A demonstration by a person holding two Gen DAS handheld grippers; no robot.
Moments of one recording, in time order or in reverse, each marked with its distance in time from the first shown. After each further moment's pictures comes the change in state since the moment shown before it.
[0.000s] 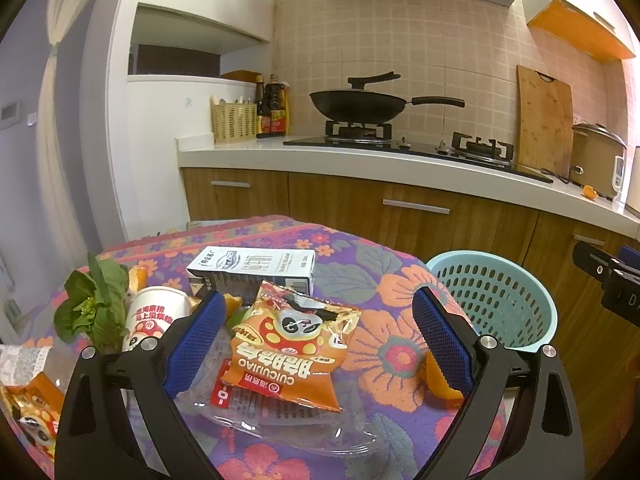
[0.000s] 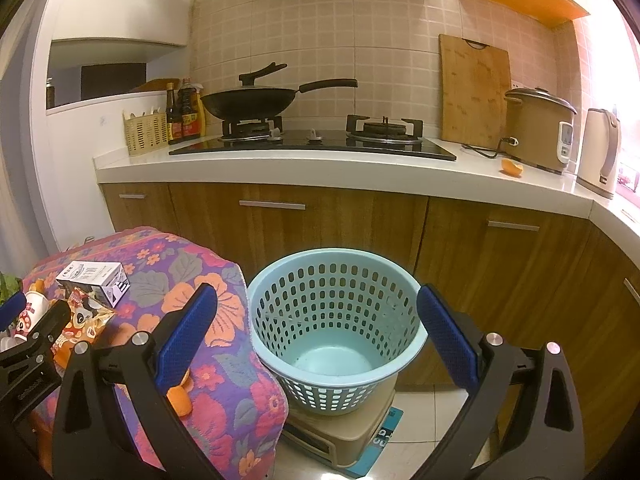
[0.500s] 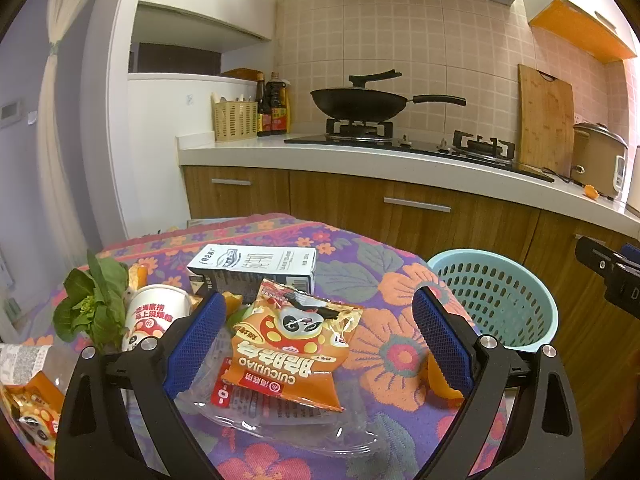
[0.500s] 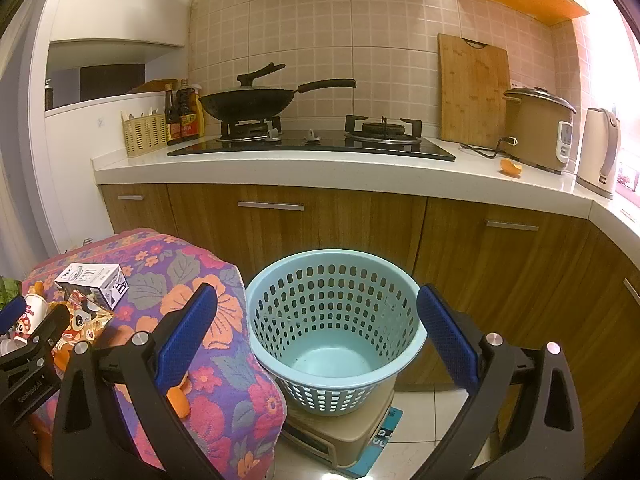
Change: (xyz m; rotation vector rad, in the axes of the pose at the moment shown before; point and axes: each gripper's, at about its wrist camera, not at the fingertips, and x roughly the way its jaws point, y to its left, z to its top) left arm -0.001 0.001 -0.001 0.000 0.004 0.000; right arm 0.002 -0.003 0.002 0.004 0.003 -0.001
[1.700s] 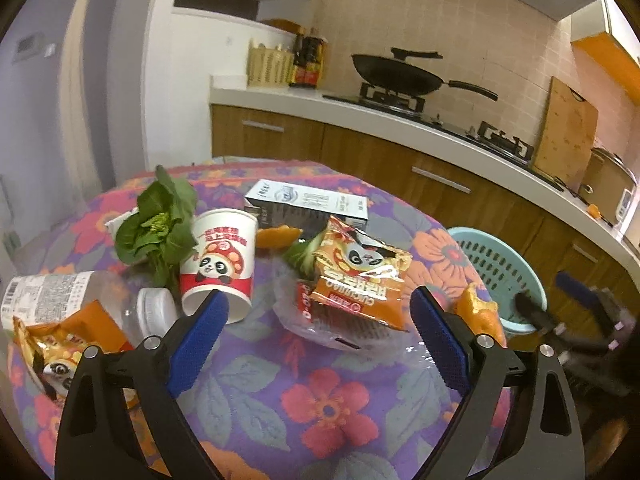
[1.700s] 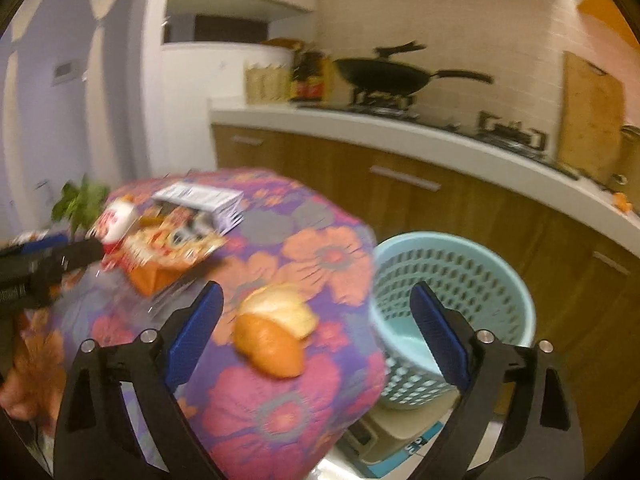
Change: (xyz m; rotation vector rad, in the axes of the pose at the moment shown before) left arm -0.023 0.060 -0.013 -0.162 0.180 -0.019; right arm 0.005 0.074 -0.043 -0.258 0.073 0.382
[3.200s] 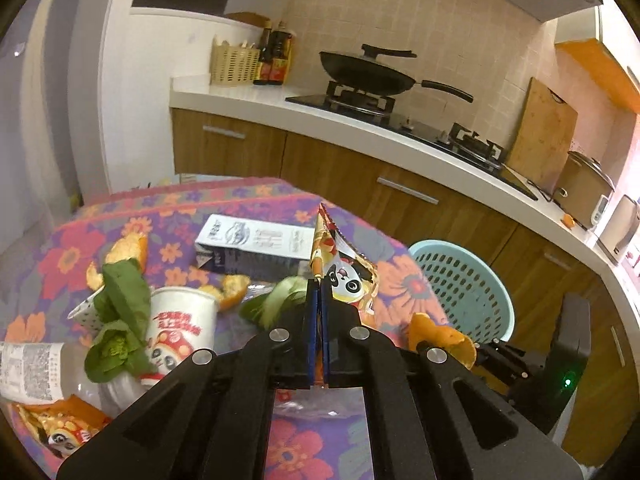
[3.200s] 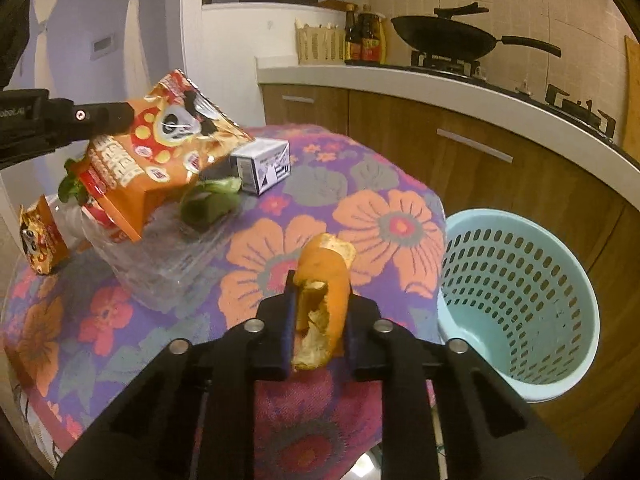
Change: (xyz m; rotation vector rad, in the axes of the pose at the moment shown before) left arm 0.015 -0.026 0.057 0.019 0.042 -0.109; right arm 0.056 0.000 -0.008 -0.048 0.110 0.190
